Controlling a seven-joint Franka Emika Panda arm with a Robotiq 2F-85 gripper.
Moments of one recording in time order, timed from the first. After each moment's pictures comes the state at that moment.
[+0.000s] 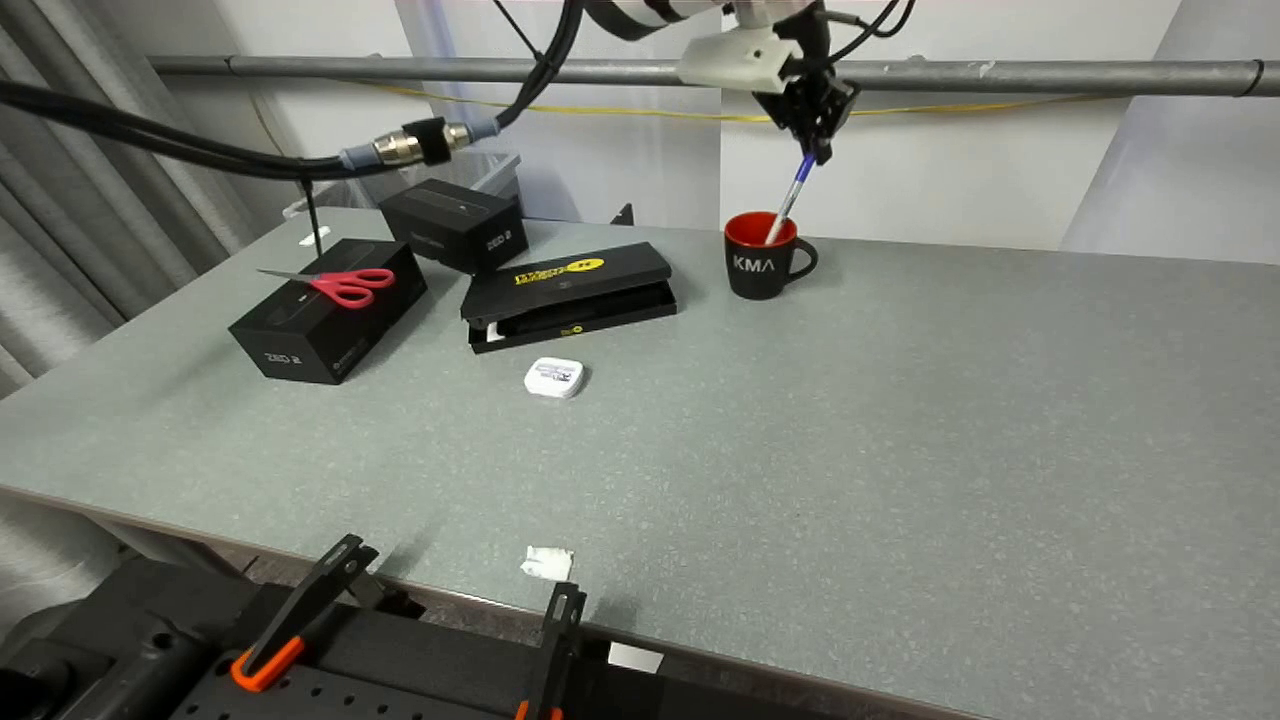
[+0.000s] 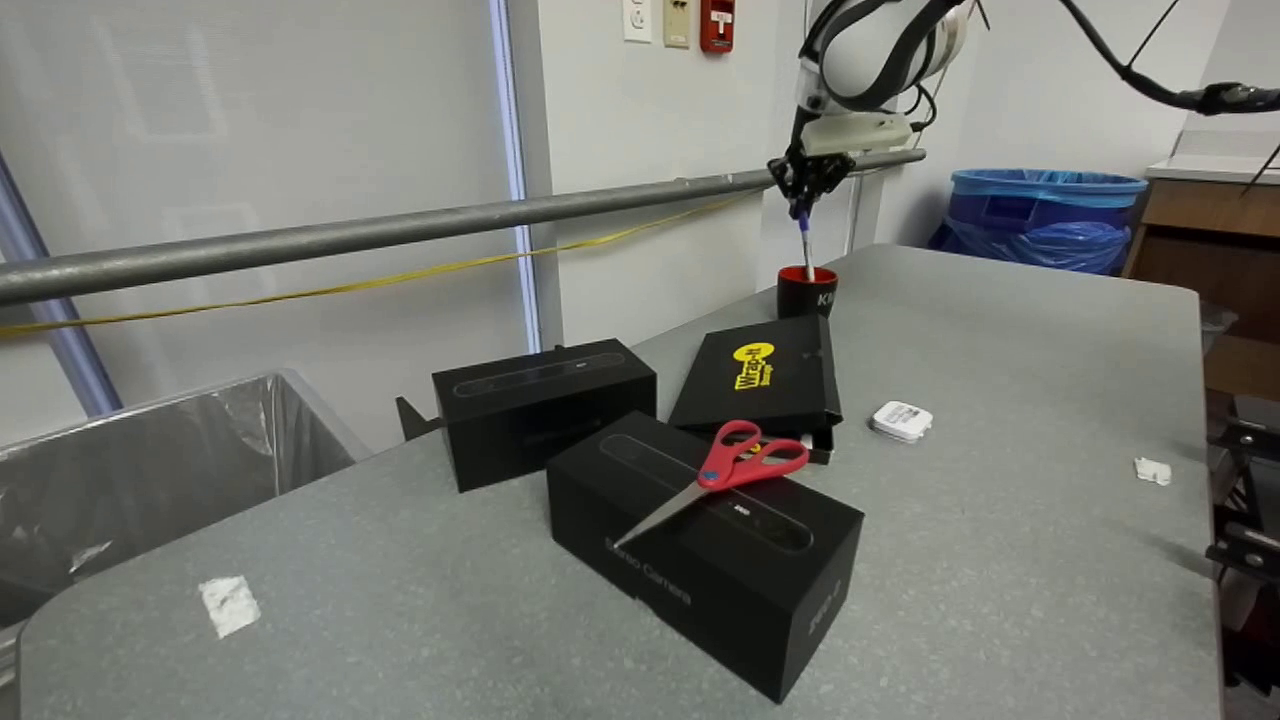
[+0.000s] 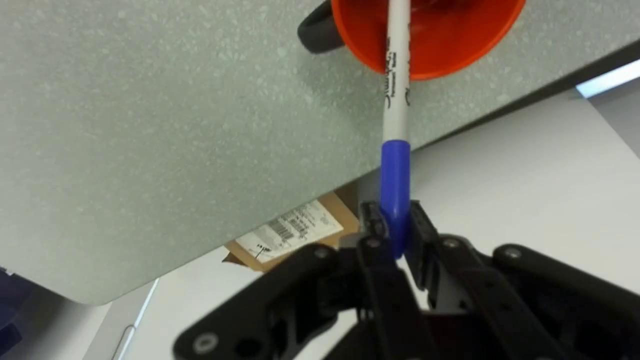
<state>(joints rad) -0.05 0.69 -0.29 -1.61 -0.14 2.64 0.54</state>
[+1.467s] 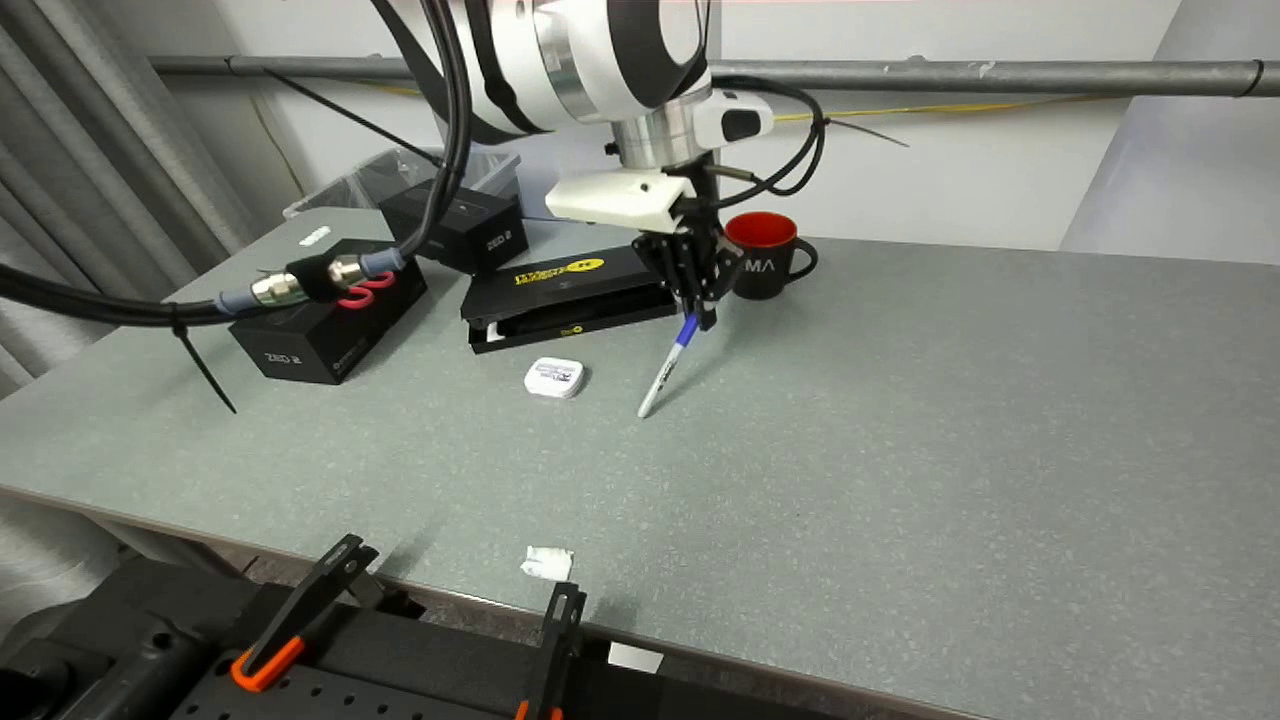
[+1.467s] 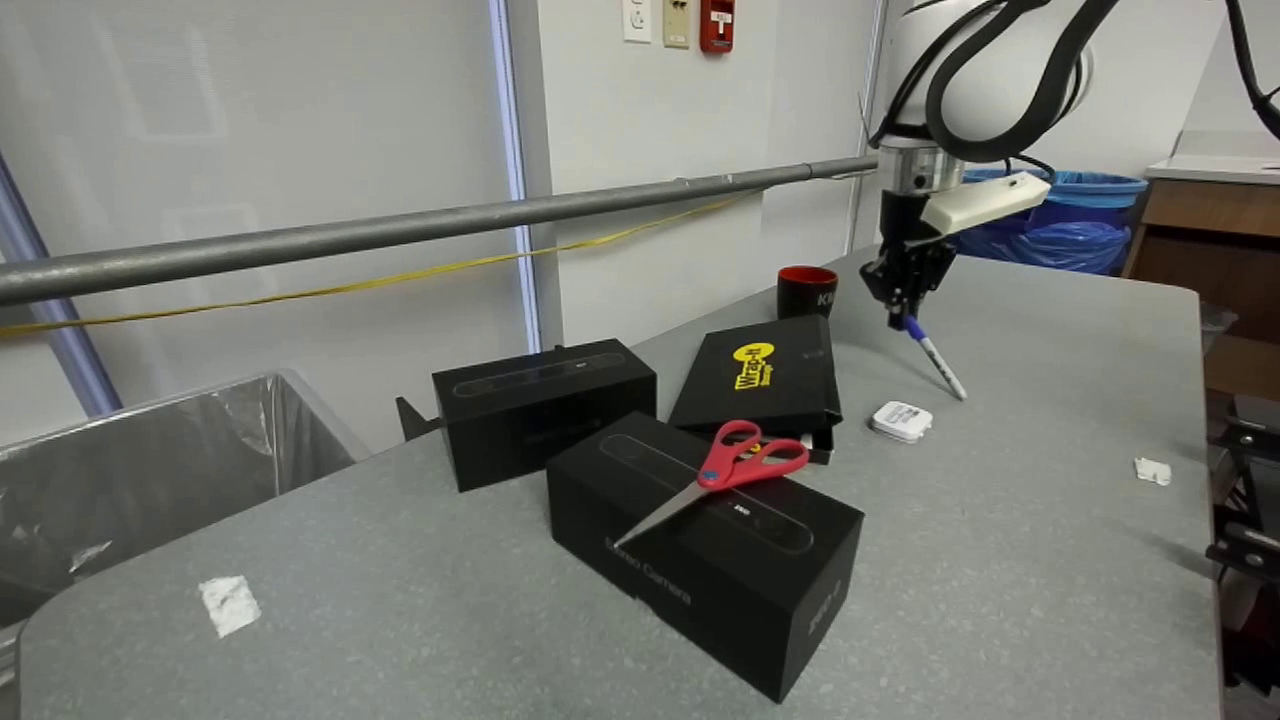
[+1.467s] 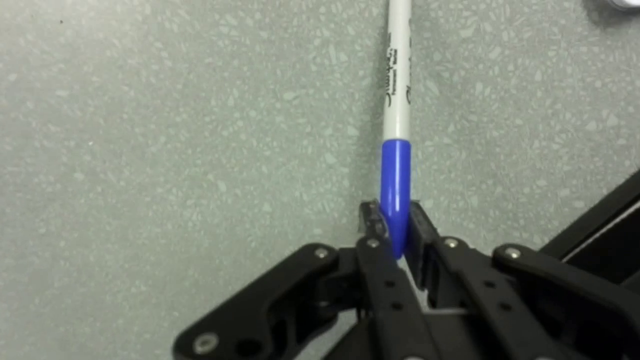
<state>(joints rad) 0.00 0.44 -0.22 -2.21 -0.16 2.64 0.40</state>
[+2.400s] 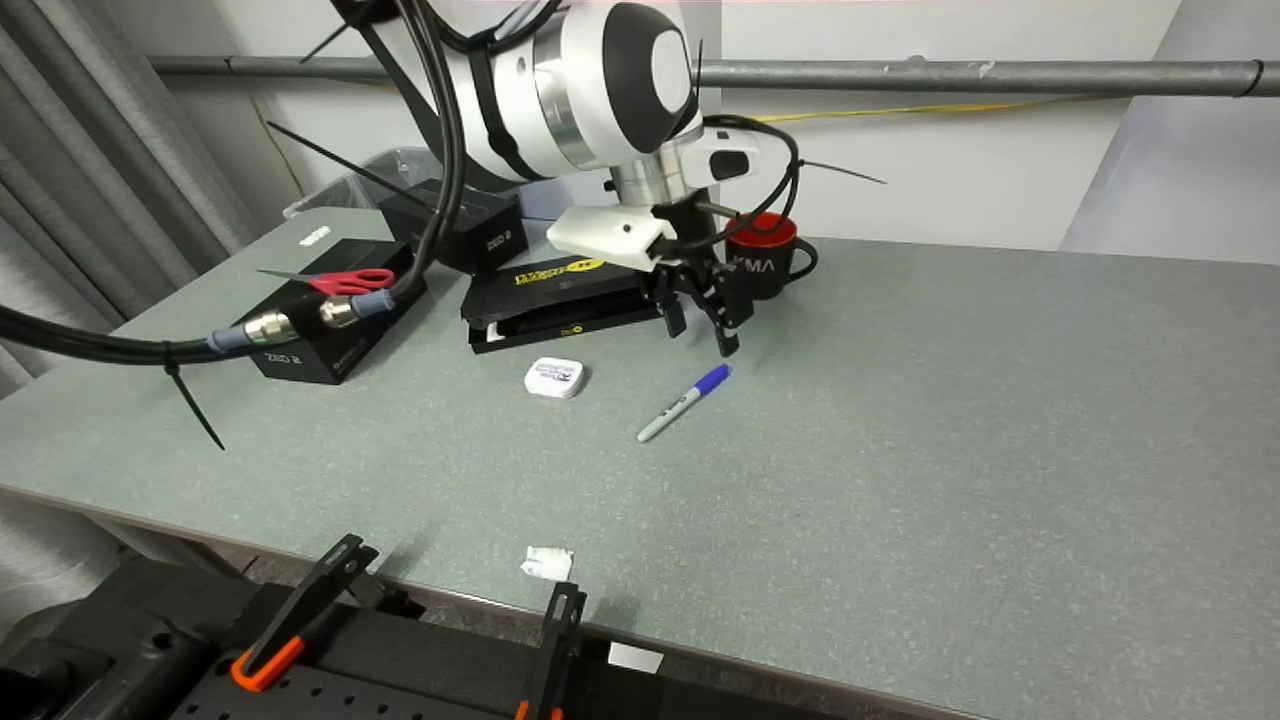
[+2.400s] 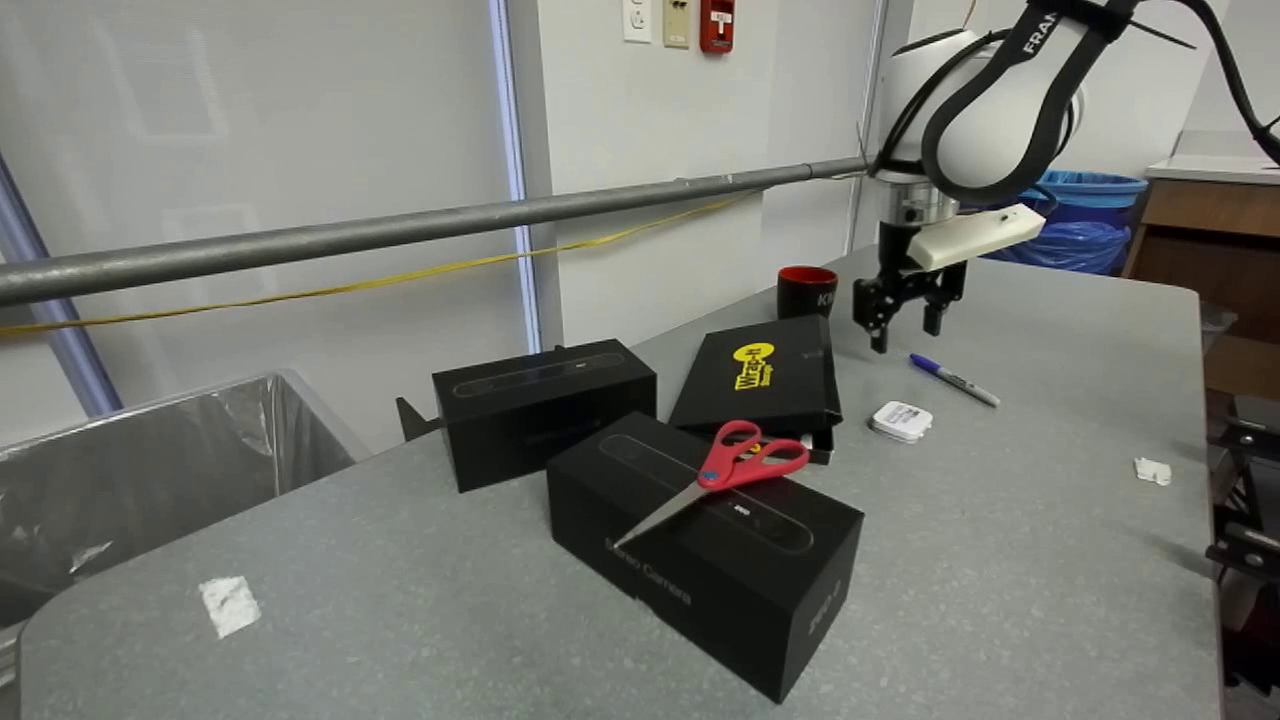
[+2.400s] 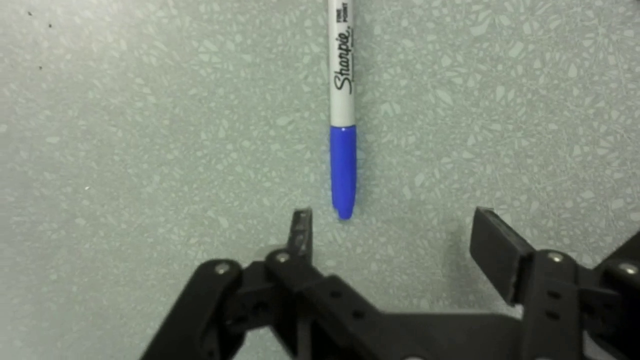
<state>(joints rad) 0.10 0.51 -0.31 -2.21 -0.16 2.69 0.54</state>
